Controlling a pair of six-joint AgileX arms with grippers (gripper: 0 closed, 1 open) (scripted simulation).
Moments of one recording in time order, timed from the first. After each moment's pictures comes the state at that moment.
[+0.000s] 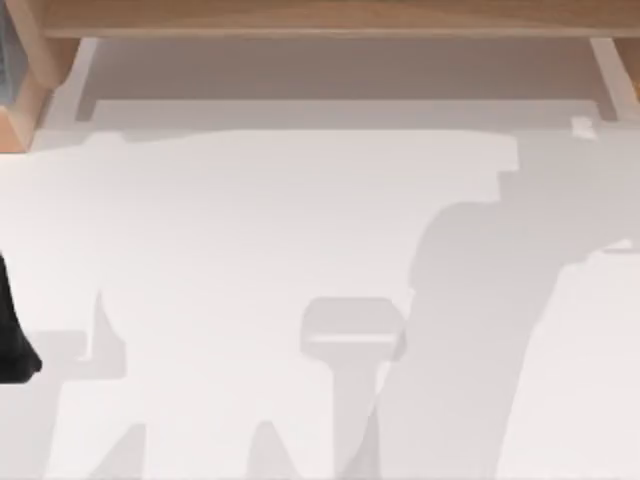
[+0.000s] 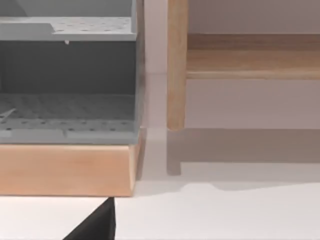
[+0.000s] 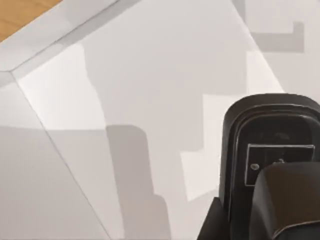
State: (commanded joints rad) left arm 0.00 0.00 0.00 0.00 0.00 0.00; right arm -0.40 2.33 2.33 -1.25 -0.05 0.19
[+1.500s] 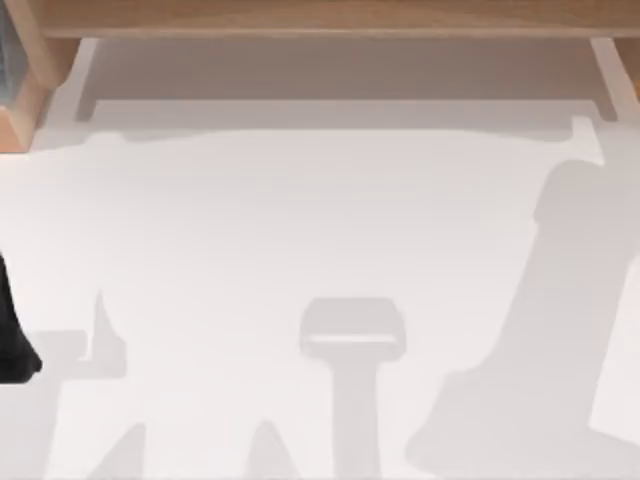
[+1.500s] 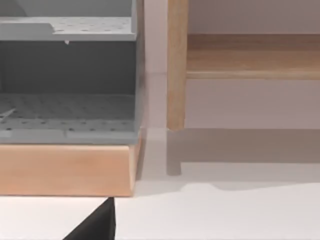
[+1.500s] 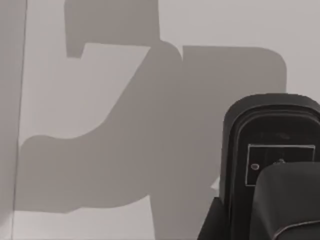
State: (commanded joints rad) left arm 0.00 0.00 0.00 0.00 0.00 0.00; right arm -0.40 2.63 2.52 -1.42 -0.12 -0.55
